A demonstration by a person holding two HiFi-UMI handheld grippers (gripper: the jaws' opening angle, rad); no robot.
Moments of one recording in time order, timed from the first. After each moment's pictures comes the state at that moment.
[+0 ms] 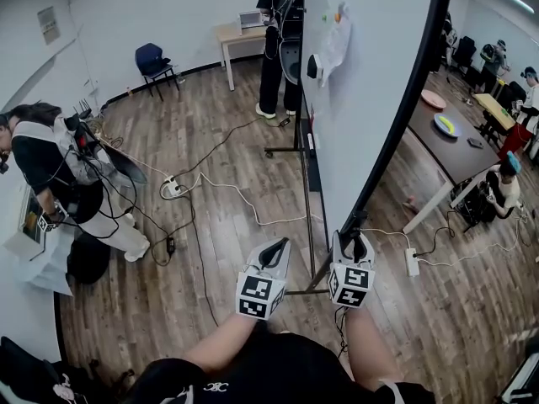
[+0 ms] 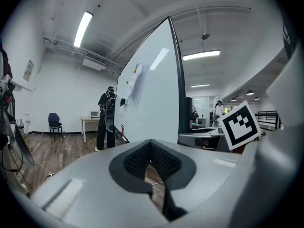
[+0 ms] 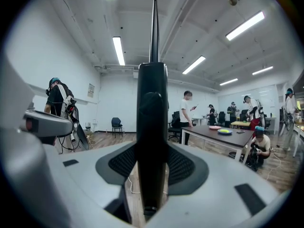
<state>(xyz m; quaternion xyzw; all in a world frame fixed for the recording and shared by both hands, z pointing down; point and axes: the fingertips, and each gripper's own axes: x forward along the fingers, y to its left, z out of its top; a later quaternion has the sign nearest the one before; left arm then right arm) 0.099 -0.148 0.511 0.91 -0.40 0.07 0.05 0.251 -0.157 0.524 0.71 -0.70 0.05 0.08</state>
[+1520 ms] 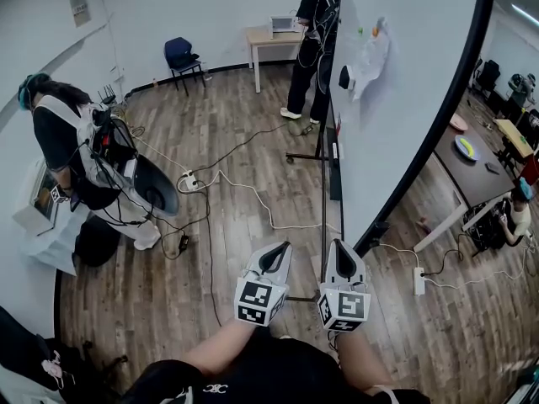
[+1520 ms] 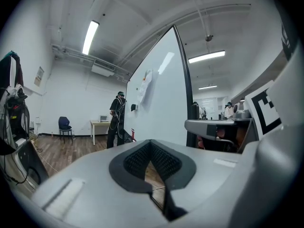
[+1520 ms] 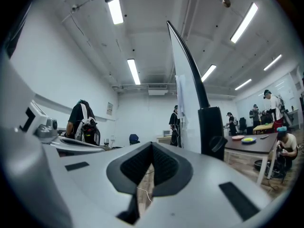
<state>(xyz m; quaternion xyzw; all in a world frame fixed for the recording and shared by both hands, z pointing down) 0.049 -0.137 0.495 0.89 -0.45 0.04 0.03 0.151 -0.127 0.460 0.63 -0.78 -0.01 -0.01</state>
